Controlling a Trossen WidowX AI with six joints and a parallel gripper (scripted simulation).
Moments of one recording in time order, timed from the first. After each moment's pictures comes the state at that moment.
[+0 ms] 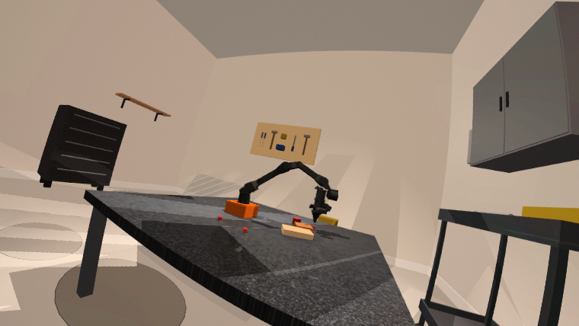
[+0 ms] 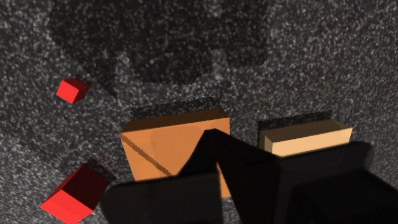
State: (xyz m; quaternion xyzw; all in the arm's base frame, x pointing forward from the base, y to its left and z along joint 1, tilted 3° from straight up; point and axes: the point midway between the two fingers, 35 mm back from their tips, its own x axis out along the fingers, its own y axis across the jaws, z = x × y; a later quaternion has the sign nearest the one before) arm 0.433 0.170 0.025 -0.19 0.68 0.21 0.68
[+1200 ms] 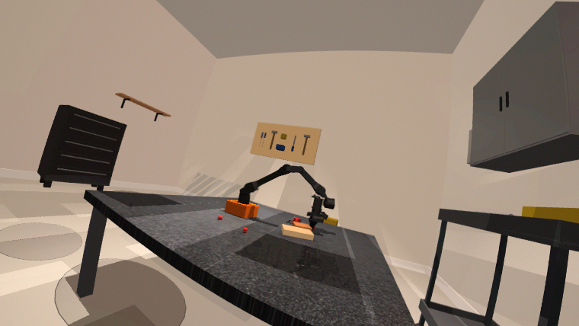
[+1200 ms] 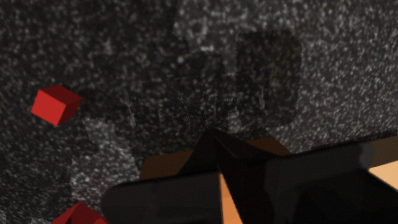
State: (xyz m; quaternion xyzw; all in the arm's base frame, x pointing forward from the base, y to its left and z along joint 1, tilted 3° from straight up) arm 0.418 0.197 -0.032 -0.18 0.68 0.21 0.68
